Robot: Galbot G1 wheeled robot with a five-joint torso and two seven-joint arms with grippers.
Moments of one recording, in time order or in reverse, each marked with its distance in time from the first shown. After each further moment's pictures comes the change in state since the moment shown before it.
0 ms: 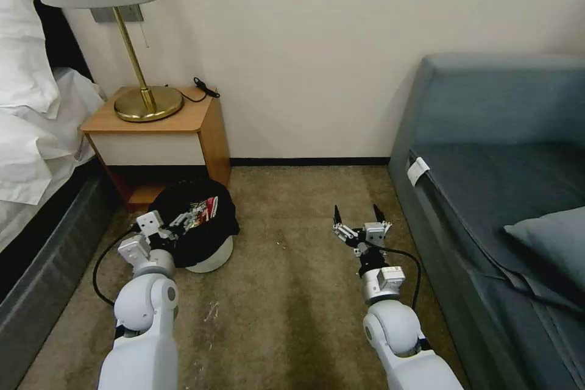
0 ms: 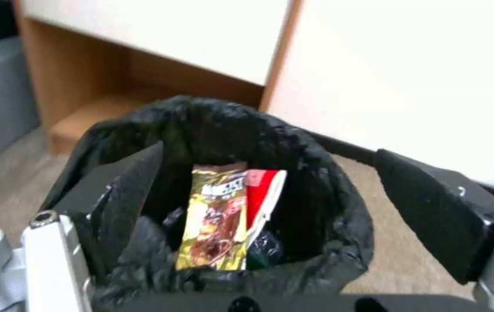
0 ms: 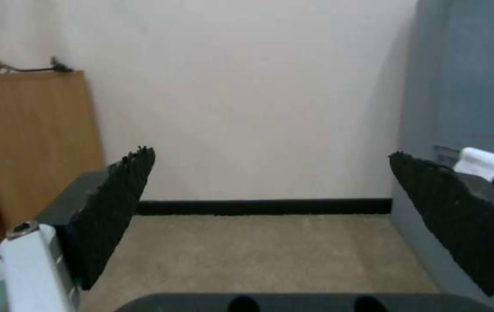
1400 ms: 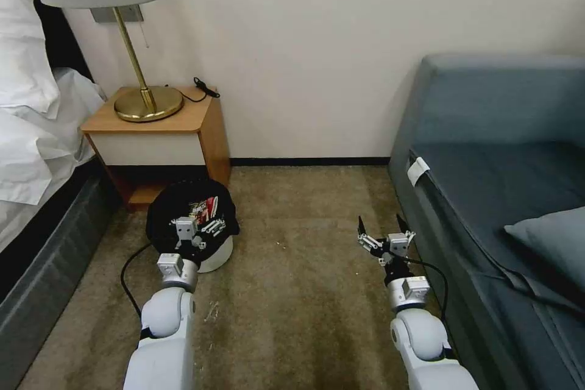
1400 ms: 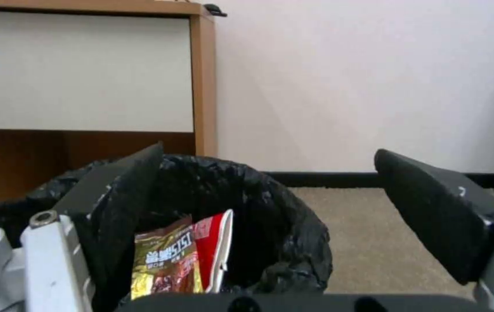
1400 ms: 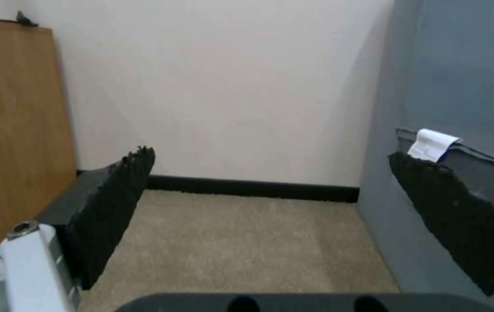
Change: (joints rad) left arm -0.035 -0.021 0.033 0.254 0.221 -0.472 0.214; right arm -0.021 0.019 0.178 -0.123 -0.043 0.091 -0.189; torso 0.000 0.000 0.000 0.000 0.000
